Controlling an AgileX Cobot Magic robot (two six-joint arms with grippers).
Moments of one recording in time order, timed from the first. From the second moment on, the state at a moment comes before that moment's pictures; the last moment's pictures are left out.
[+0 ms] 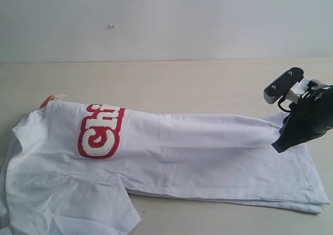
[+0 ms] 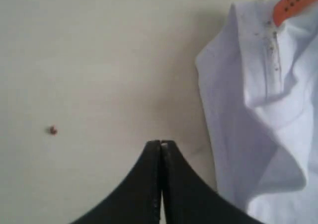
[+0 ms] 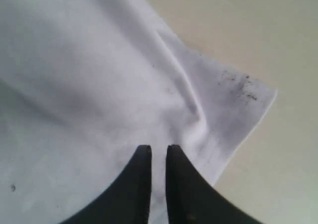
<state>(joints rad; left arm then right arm) 0.13 1.60 -0.75 0.06 0.23 0.02 -0.08 1.77 -0.81 0.24 0.24 -0.80</state>
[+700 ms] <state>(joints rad) 0.13 1.45 -0.47 -0.48 0.79 0.34 -0.08 1.63 -0.81 0.46 0.30 -0.83</state>
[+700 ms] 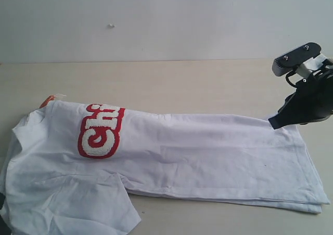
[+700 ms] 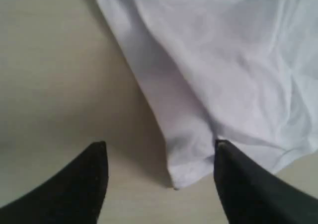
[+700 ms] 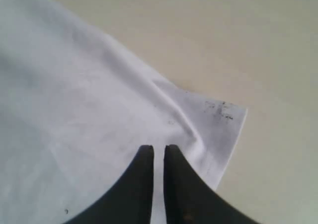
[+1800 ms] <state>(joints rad) 0.13 1.64 -0.40 -1.06 0.94 0.72 -0.08 1.63 -0.81 0.47 0.31 -0.86</state>
